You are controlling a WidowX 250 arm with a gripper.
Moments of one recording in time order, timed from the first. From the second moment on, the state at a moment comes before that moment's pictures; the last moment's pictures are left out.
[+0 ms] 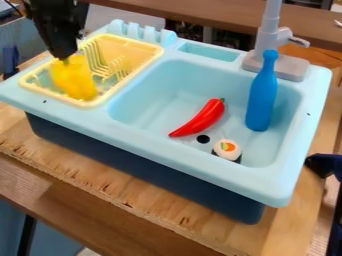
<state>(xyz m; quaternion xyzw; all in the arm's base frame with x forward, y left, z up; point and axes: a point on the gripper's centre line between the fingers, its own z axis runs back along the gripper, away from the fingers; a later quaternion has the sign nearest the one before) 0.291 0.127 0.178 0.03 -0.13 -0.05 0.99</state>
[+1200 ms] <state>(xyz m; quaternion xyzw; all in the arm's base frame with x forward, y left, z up) 0.305 0.133 0.166 0.00 -0.13 -0.03 0.99</state>
